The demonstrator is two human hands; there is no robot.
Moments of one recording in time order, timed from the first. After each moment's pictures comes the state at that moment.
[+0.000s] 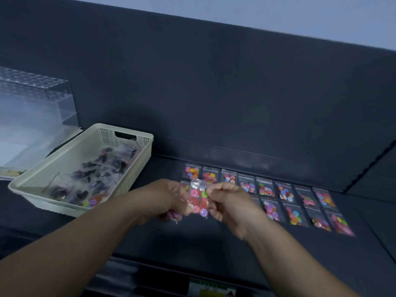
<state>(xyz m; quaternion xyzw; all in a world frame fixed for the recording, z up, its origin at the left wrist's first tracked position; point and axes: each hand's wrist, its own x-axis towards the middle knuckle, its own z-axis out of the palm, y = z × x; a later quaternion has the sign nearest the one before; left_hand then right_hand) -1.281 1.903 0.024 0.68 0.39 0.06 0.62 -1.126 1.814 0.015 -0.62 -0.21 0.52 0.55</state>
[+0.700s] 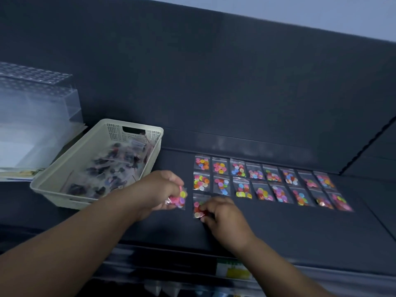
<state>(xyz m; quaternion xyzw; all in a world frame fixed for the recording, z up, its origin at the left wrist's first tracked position) -1.328 1.926 0.020 0.61 0.45 0.10 0.65 -1.181 1.804 -0.048 -0.75 -0.61 0.08 0.23</state>
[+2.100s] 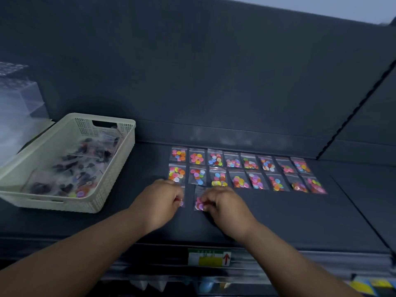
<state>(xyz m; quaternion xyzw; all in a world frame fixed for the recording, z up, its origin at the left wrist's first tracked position) -1.285 1.893 -0.038 0.94 0.26 0.11 0.18 -1.128 1.768 -0.042 -0.77 -0.60 0.10 0.22</state>
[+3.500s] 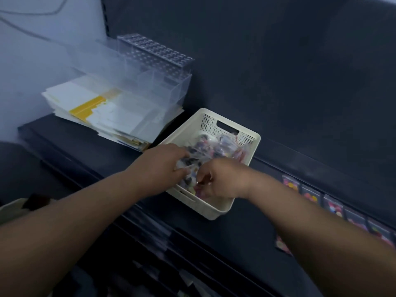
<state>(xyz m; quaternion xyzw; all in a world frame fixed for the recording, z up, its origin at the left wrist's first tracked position) -1.488 2.017 0.008 0.86 0.47 0.16 0.14 -1.307 1.996 0.028 -0.58 -0.79 0.17 -0.09</state>
